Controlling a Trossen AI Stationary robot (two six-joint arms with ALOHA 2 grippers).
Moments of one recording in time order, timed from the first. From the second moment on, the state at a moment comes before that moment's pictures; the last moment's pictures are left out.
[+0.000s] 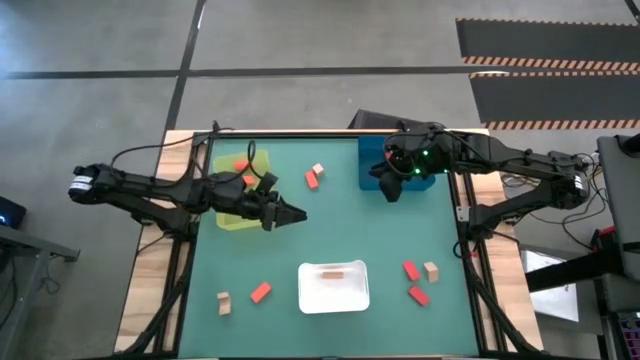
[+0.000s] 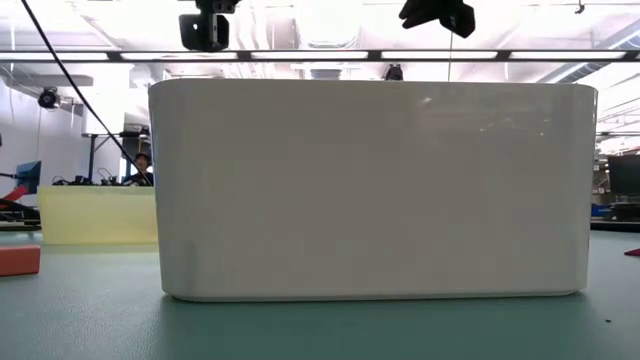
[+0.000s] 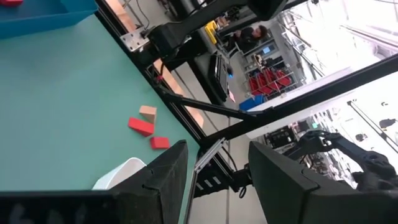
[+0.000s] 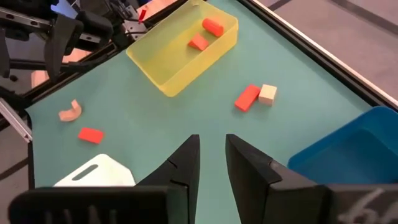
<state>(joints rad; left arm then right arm) -0.09 1.10 0.86 0.09 0.03 -1.02 -0.16 1.24 1.39 -0.81 0.03 0.41</state>
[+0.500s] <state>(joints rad) -0.16 1.09 0.86 -0.17 0.13 -1.23 -0.16 1.24 1.39 -0.81 0.03 0.39</state>
